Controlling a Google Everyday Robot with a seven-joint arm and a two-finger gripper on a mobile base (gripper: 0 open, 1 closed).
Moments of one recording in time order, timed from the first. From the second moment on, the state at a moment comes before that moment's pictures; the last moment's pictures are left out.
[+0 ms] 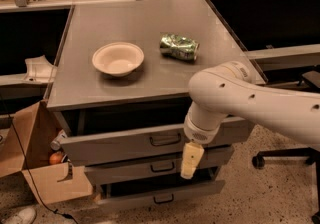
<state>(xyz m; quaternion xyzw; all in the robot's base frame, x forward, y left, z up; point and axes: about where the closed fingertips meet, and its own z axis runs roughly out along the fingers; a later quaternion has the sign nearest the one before) 0.473 -0.104 0.671 -0.60 0.80 0.03 0.07</state>
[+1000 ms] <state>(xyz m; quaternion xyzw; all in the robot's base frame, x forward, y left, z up) 0.429 -0.135 0.709 -0.56 0.82 0.05 0.10</state>
